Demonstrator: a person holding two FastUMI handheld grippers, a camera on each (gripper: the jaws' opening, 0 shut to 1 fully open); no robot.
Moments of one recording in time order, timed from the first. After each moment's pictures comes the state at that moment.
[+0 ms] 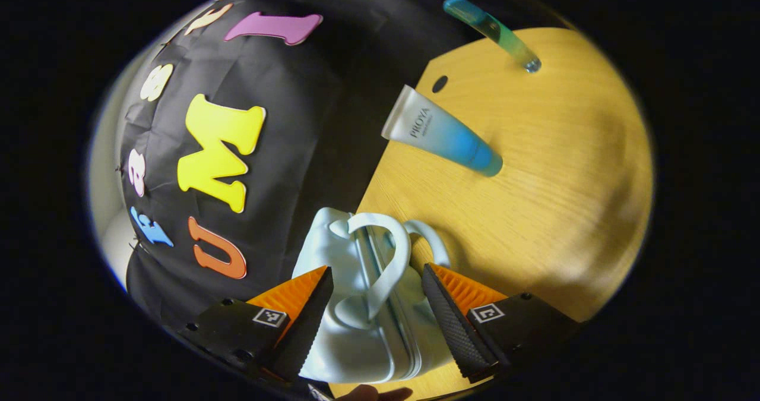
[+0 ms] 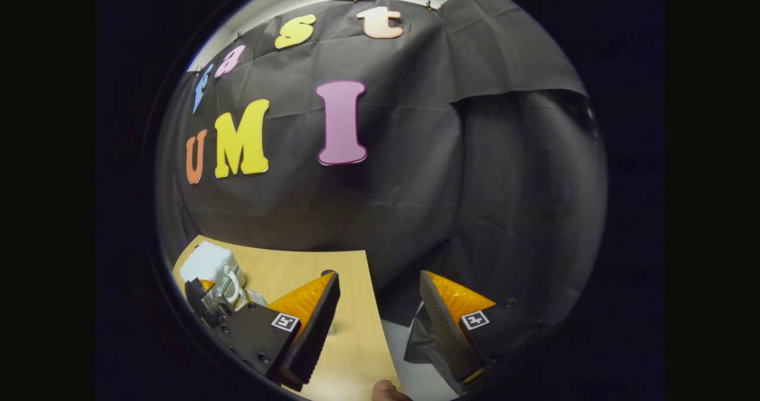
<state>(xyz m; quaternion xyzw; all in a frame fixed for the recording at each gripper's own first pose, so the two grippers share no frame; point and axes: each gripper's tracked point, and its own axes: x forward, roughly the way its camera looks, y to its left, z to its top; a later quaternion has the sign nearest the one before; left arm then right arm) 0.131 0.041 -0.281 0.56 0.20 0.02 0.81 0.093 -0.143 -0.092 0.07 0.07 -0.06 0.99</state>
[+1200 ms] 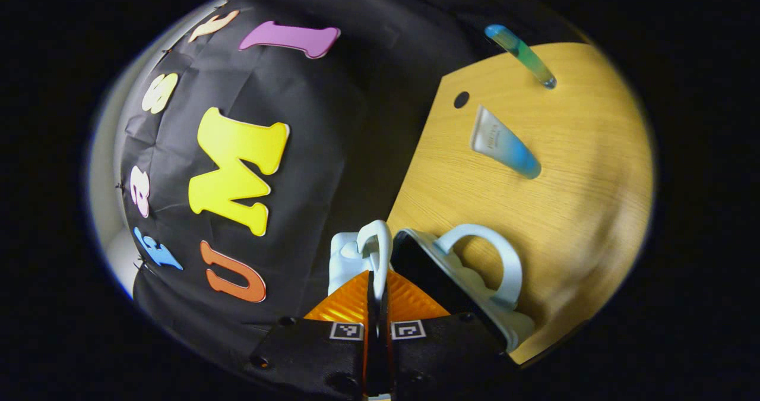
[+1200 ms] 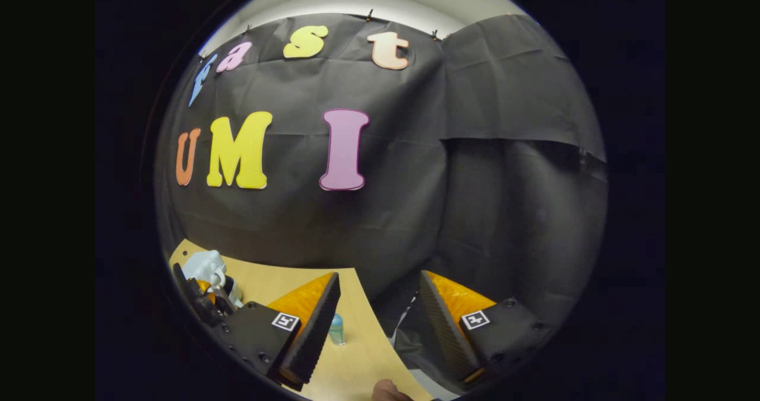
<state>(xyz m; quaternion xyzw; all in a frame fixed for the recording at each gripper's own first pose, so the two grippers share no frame) 0.145 0.087 -0.172 0.55 0.13 -0.01 0.82 0.043 -0.059 -0.015 0.04 0.02 -0.16 0.99</state>
